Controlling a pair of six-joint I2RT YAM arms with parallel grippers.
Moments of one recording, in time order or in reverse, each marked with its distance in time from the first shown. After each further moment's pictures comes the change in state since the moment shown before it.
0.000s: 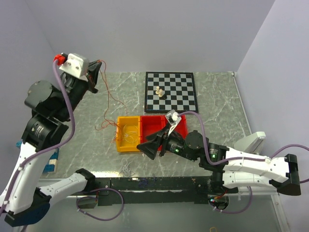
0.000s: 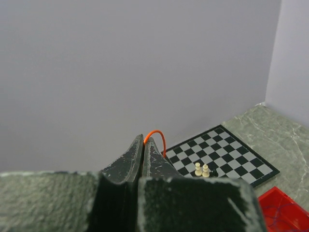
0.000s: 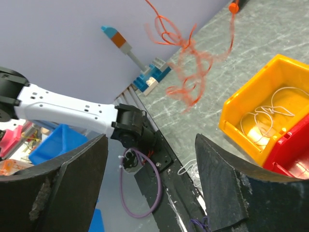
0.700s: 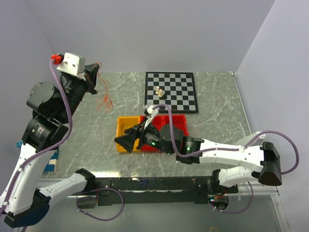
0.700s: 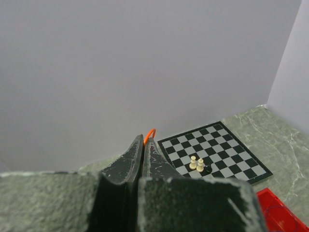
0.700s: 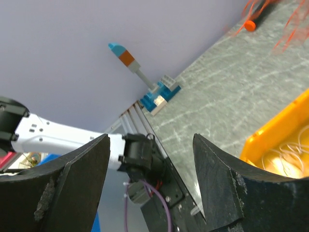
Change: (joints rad) left arm 0.000 -0.010 -0.023 -0.036 -0.093 -0.095; right arm 0.009 0.317 0.199 0.136 0.006 -0.020
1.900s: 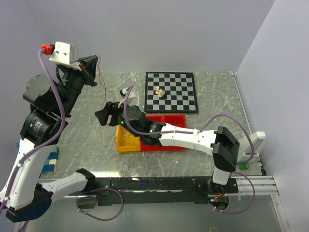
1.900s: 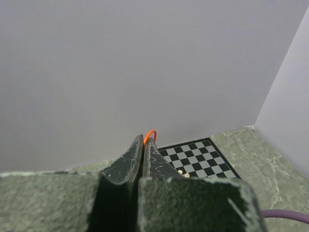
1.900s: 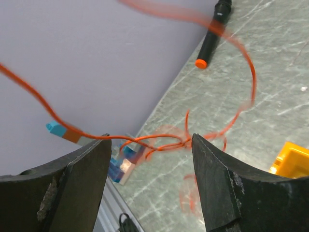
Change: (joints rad) left arm -0.006 0.072 0.123 -0.018 -0.060 -0.114; right arm -0.104 0.515 0.431 0.038 0.183 0.065
